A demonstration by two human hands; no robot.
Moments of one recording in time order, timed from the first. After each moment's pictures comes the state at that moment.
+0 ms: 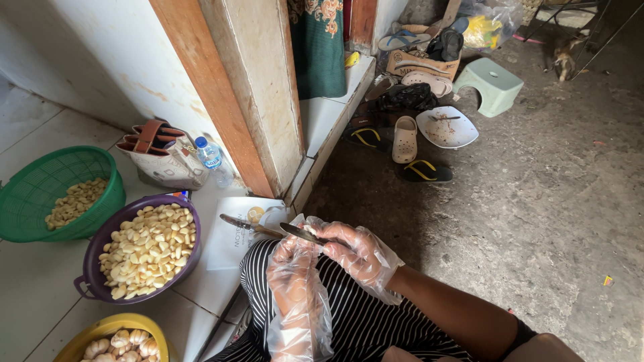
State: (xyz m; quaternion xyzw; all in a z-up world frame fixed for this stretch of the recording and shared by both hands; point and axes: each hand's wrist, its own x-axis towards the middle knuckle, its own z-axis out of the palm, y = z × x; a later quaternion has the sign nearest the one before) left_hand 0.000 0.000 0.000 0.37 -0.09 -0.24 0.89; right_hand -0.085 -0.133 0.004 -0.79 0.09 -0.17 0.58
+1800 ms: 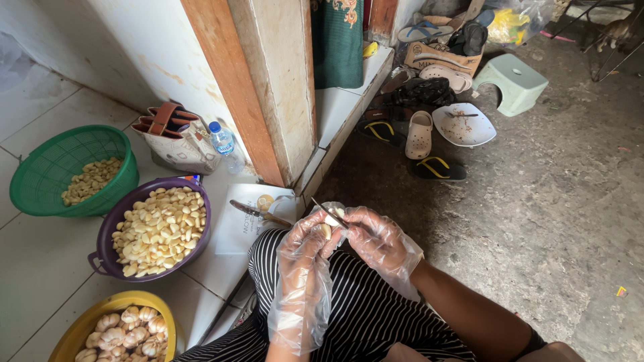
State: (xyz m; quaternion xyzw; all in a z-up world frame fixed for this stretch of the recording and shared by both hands) left_hand 0.015 0.000 0.011 0.34 -0.11 -0.34 0.87; right_hand -0.091 -0.151 -0.029 -0.67 -0.01 -0.25 0.70
